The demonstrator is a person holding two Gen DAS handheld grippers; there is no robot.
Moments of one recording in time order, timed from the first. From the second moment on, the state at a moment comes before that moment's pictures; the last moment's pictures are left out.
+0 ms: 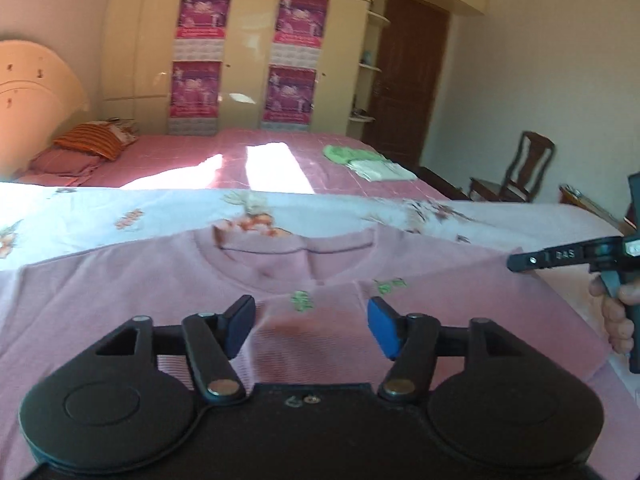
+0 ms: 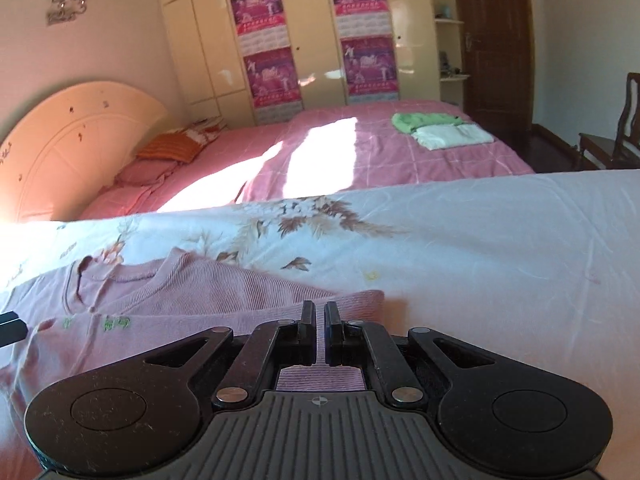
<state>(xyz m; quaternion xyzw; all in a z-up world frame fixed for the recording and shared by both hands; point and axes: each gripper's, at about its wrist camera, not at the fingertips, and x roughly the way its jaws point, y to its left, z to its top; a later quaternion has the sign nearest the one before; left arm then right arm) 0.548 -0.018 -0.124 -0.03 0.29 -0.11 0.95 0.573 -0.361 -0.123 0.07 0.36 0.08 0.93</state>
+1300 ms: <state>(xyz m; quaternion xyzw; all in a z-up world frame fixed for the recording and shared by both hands) 0.461 0.006 -0.134 -0.02 0.35 -0.09 0.93 0.432 -0.322 -0.133 0.06 0.37 -0.01 0.93</state>
